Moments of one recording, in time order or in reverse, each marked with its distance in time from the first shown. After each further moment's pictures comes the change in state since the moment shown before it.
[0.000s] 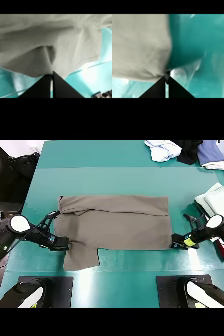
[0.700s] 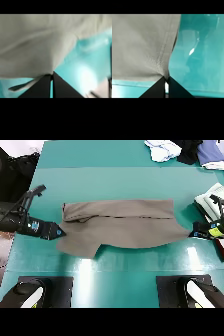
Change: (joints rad) left arm 0.000 0.109 0.323 -0.101 -0.097 -0.006; right arm -0.092 0.154 0.297 -0.012 0.266 0.002
